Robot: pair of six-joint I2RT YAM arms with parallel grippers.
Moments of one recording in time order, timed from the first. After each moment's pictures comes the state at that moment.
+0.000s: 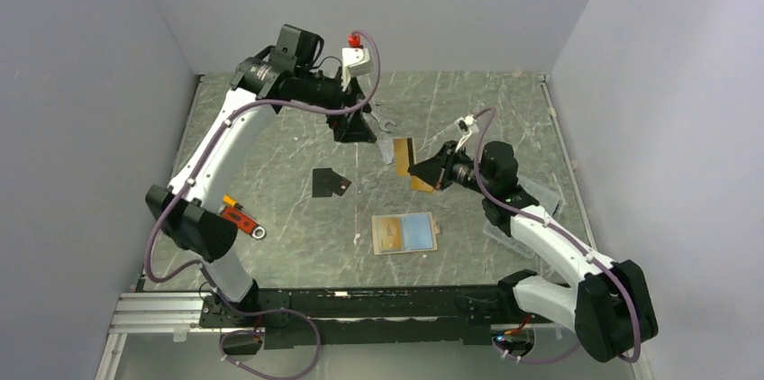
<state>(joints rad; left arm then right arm) -0.45 1.74 2.00 -1.02 0.88 0.44 0.38 1.09 0.52 0.36 -0.56 0.61</state>
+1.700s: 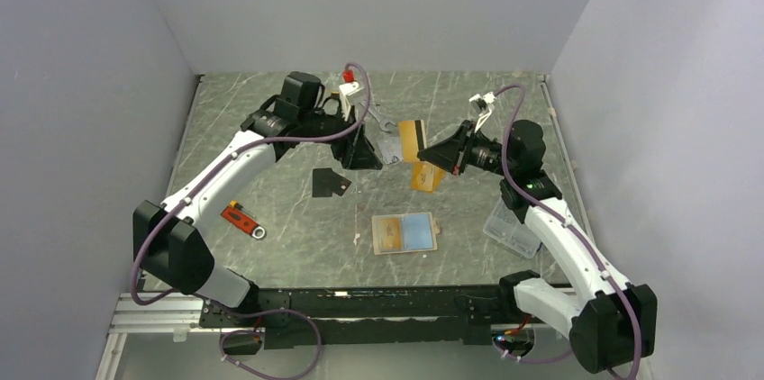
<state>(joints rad) -0.51 1.48 1.38 -0.55 0.88 0.05 0.25 1.00 0.75 0.15 -0.88 0.57</state>
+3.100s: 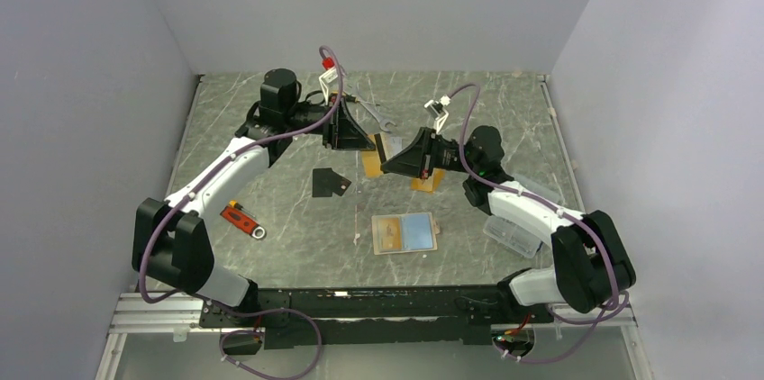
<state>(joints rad) -0.38 1.47 1.19 0.09 1.23 -0.52 0.44 1.35 0.69 0.82 -0.99 0.99</state>
